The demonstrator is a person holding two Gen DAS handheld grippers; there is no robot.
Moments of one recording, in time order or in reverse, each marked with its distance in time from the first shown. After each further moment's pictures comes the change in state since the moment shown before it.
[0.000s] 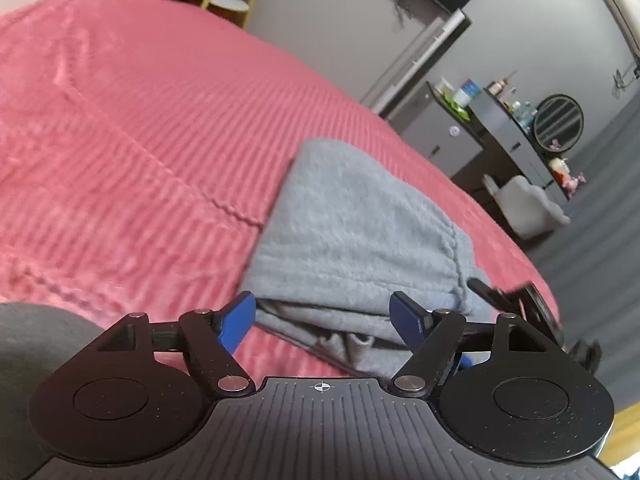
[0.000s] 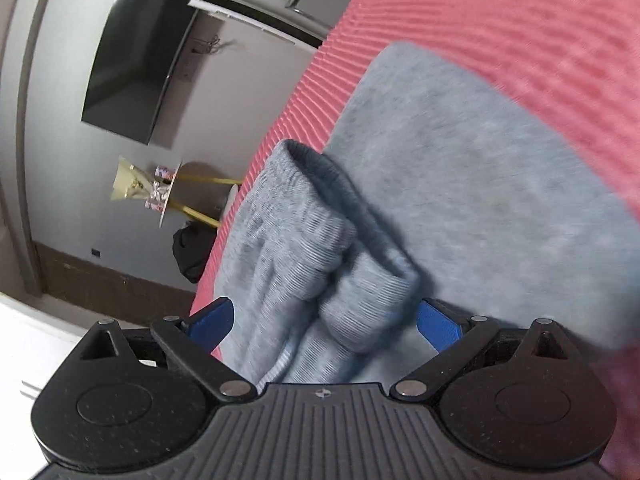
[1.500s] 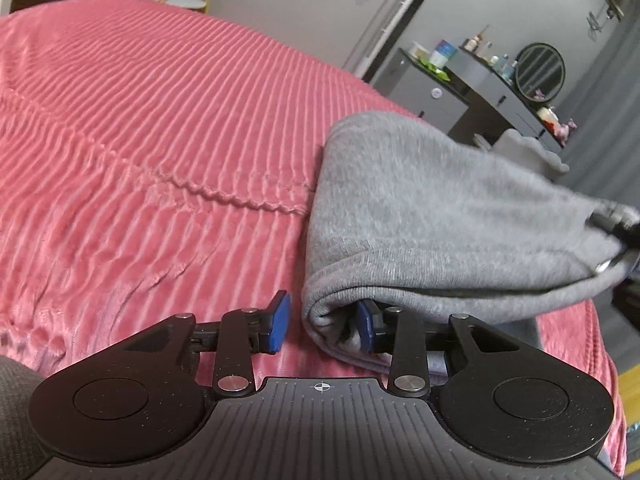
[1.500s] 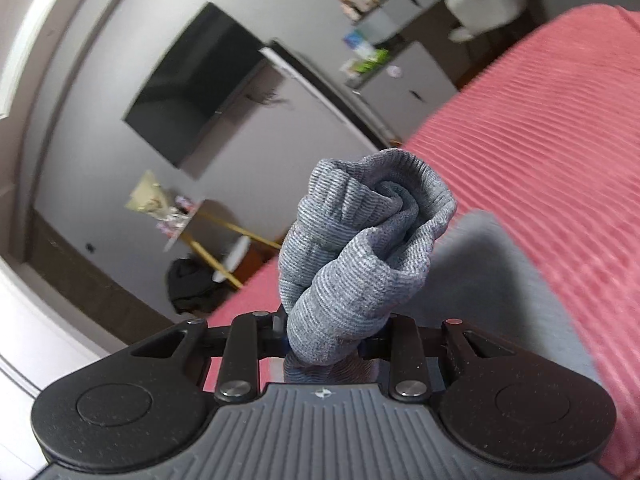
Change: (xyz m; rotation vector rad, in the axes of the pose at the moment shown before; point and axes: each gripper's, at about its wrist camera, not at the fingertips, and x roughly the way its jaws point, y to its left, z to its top) left arm 0.072 0.001 -0.018 0.157 0.048 -0.044; right arm -0.076 0.069 0.021 -0.294 -0.224 -0.044
